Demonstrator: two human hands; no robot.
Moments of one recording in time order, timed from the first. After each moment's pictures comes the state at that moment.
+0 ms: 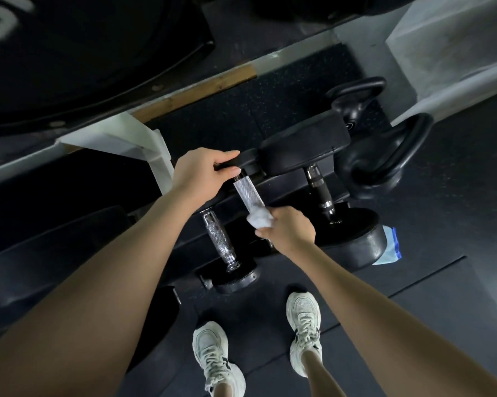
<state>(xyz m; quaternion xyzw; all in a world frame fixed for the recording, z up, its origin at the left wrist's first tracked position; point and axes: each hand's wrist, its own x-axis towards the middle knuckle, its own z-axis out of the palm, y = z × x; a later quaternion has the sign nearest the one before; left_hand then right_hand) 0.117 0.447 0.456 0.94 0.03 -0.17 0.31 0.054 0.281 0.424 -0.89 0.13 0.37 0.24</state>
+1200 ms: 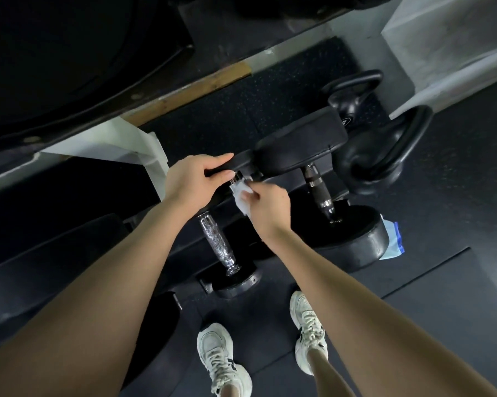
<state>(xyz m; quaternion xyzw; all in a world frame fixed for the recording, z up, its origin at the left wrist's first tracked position) 0.114 0.451 0.445 0.93 0.02 -0.15 0.34 0.076 0.311 0.416 -0.88 0.14 0.19 0.42</state>
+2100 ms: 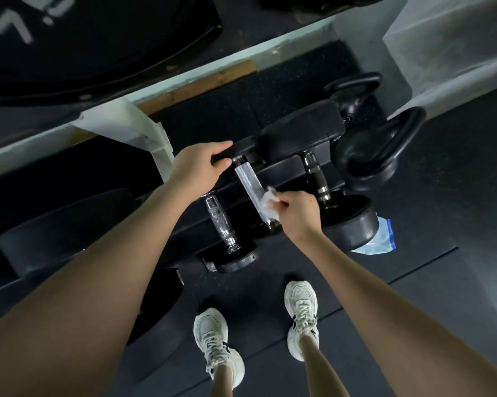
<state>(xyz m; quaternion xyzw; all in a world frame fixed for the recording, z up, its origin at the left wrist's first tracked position) 0.096 0.455 0.469 0.94 0.02 -0.18 0.29 0.037 0.266 0.436 -0.90 0.12 0.23 0.35</state>
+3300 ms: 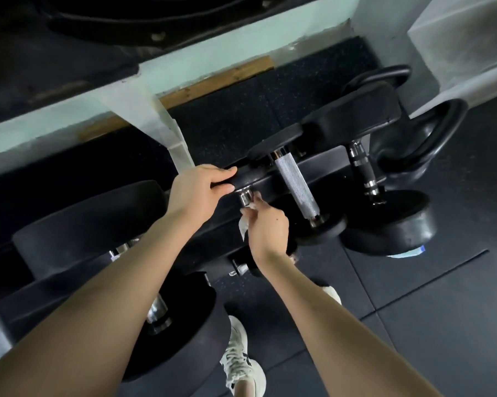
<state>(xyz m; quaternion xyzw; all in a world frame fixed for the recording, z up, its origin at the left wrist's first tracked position) 0.048 0.519 0.423 0.93 0.04 -0.15 0.34 0.007 0.392 0.380 -0.92 0.12 0.16 0.34</state>
